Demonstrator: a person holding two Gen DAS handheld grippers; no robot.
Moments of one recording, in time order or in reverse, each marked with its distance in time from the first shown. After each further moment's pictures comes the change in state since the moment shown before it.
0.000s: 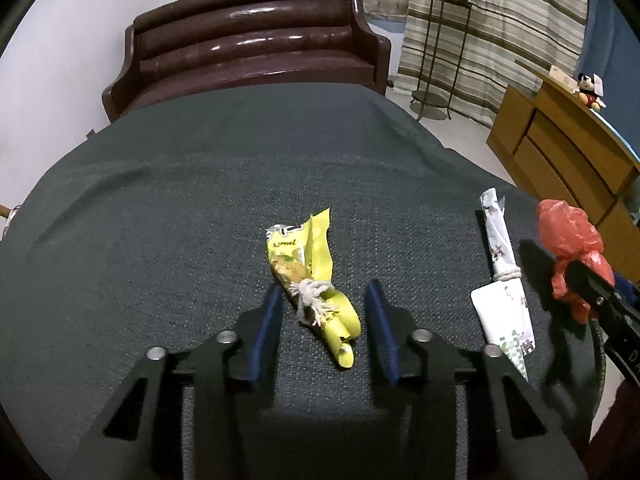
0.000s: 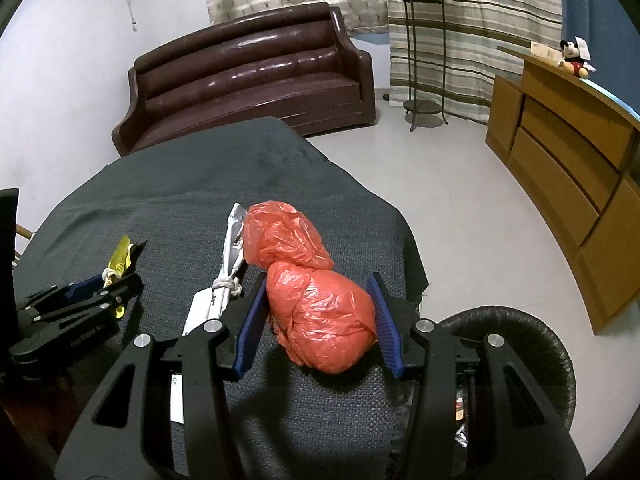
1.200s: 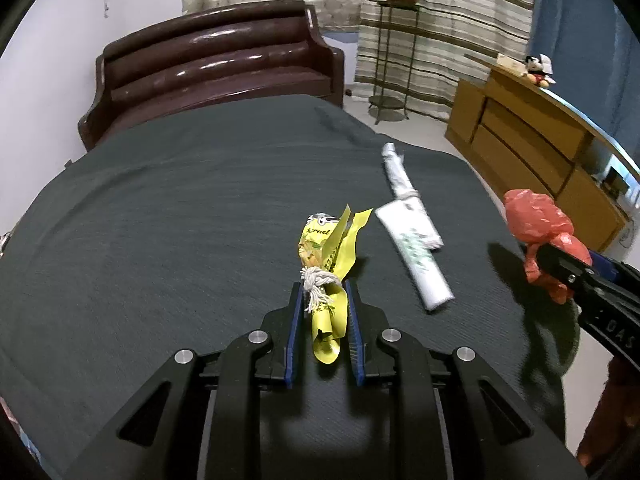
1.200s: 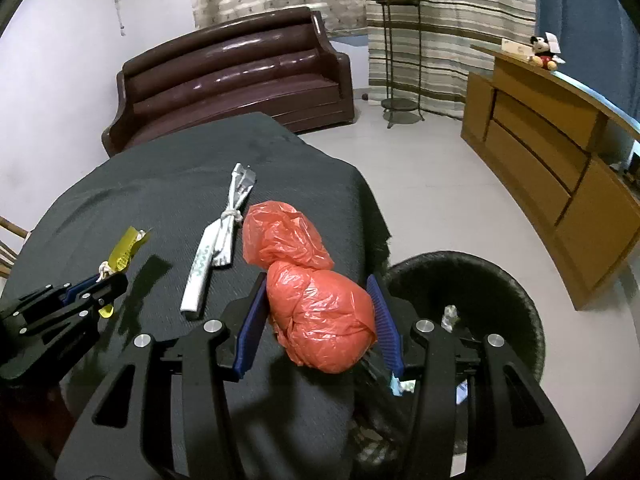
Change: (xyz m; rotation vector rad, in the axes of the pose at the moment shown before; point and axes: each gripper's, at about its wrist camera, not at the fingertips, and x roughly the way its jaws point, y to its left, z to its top) left arm -0.059 -0.034 -0.049 0.112 -0.061 -0.098; right arm -0.061 -0.015 -0.055 0.027 -0.018 -0.077
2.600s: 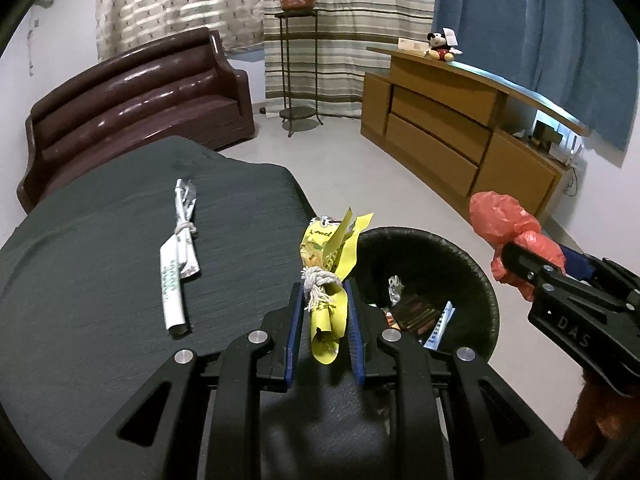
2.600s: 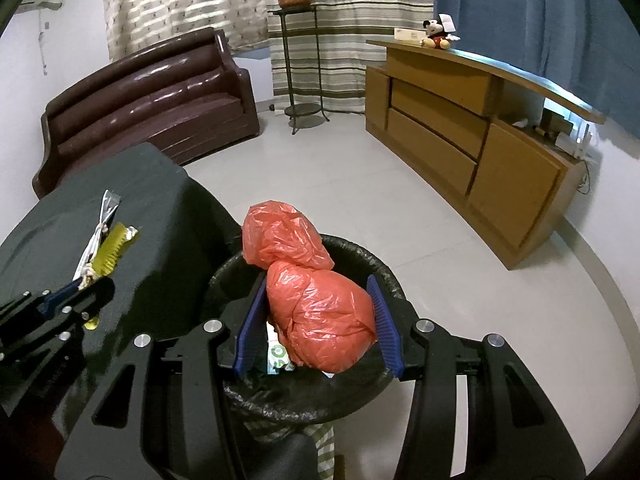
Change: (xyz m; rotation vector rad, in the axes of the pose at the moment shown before) left arm -0.004 -0.149 -0.008 0.212 -0.055 -0.180; right arm -0.054 -0.118 -0.029 0.181 -0.041 -0.249
